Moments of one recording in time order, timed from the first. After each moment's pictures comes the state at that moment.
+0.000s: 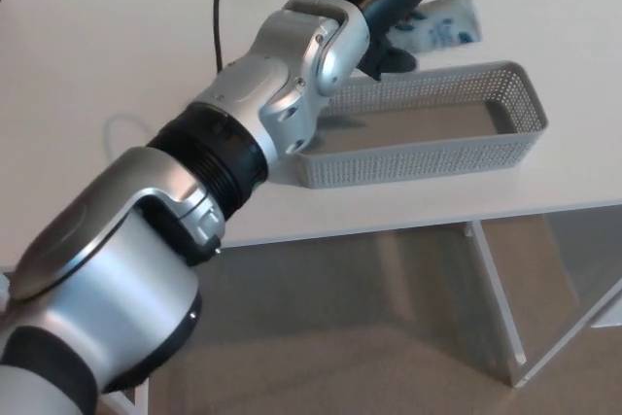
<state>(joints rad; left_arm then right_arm) -1.17 0.13 -0.72 0.88 0.53 0.09 0.00 -0.07 -0.37 -0.32 1.17 0.20 -0.15 0.20</state>
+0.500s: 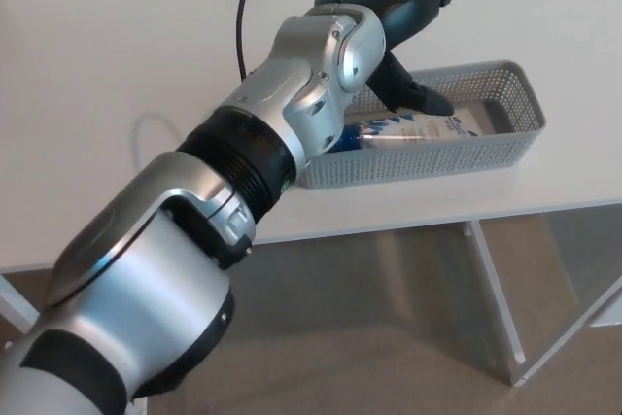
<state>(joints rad) -1.18 0.06 -0.63 0.92 0.53 0.17 -0.20 -0.10 -0.36 -0.31 1.16 0.20 -0.15 0.20</state>
